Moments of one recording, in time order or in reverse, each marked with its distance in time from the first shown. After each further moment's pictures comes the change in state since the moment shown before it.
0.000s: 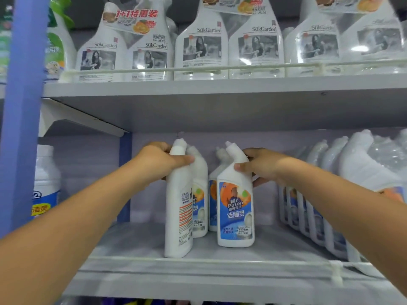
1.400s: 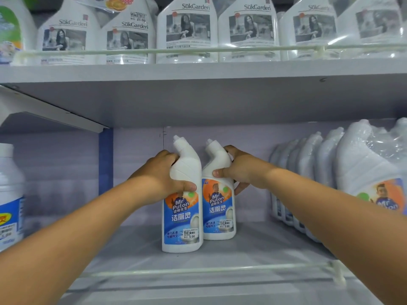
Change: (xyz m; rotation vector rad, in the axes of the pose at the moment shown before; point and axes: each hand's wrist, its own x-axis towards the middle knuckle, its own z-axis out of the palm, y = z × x) left_hand 0.024 -0.035 0.037 0.427 -0.158 0.164; right_hand 0.038 0.018 0.030 -0.035 0.003 -0.016
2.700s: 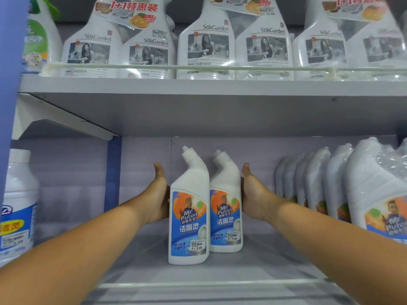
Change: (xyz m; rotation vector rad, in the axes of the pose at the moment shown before) left_hand 0.012 -0.075 0.046 -1.207 -0.195 -0.521; right_hand 0.017 0.028 0.039 0.933 0.150 0.310
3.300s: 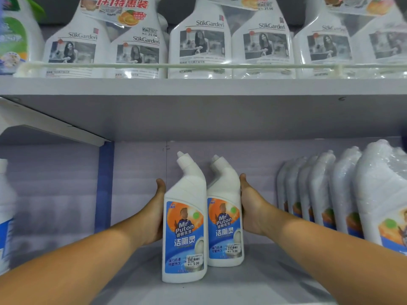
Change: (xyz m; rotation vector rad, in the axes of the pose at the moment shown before) left_hand 0.002 0.008 0.027 0.005 -0.053 0.013; right_hand 0.009 0.011 -0.002 0.069 -0.071 0.064
